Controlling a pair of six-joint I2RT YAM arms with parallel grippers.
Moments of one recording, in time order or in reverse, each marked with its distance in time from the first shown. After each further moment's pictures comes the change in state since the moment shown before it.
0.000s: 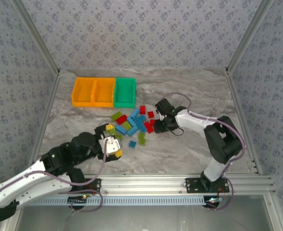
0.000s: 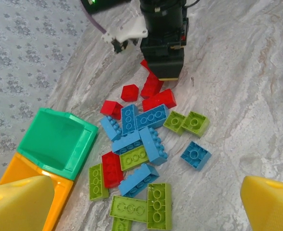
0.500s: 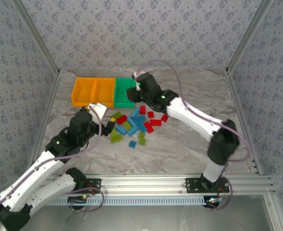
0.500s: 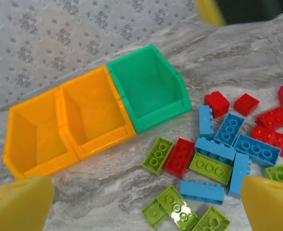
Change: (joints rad) left arm 0.368 0.191 0.118 0.113 -0.142 -0.453; right arm 0.172 0.146 0.604 0.171 0.177 -0.052
